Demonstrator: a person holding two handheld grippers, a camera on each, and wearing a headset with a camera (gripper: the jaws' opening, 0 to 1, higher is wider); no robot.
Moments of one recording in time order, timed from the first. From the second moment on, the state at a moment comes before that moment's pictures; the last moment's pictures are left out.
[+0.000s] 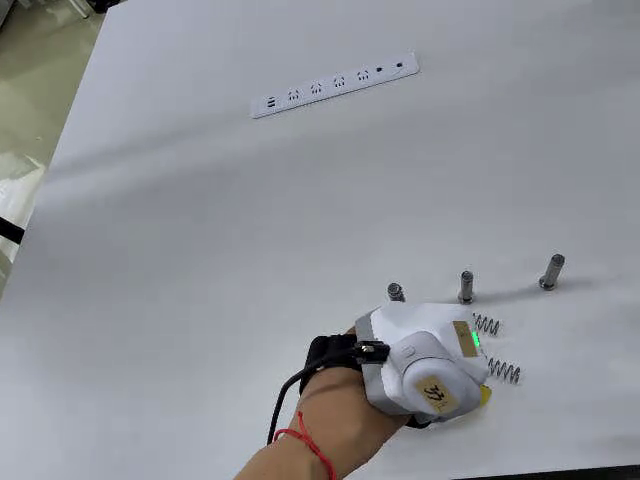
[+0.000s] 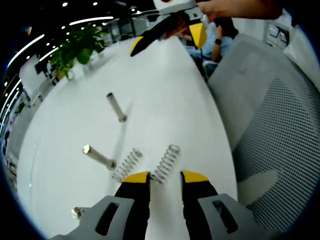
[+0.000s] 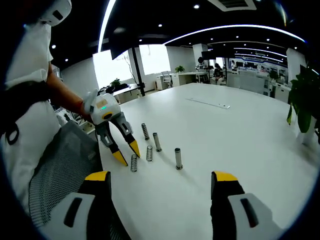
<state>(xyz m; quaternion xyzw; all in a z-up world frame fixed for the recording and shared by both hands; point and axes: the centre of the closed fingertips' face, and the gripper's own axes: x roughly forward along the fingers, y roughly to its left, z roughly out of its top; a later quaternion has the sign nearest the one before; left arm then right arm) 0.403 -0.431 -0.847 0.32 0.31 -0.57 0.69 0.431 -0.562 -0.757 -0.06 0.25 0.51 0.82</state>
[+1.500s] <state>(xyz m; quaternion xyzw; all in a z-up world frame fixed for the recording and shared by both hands) 0.392 -0.427 -0.841 0.27 0.34 -0.55 0.71 0.422 -0.554 -0.762 -0.06 0.25 0.51 0.82</state>
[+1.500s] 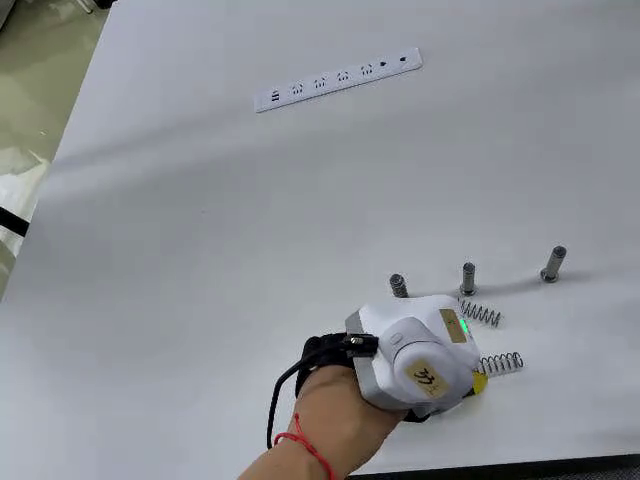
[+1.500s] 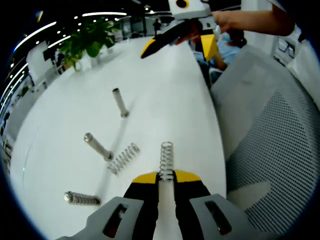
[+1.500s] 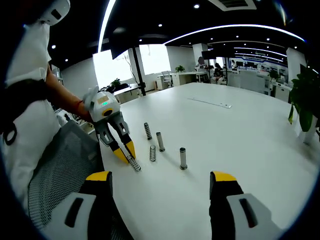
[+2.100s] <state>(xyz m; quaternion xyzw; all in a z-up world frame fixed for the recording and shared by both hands) 0.394 -0.437 -0.794 0.19 0.29 -0.55 0.76 0.420 -0.536 -0.732 -0.03 0.23 0.52 0.82</state>
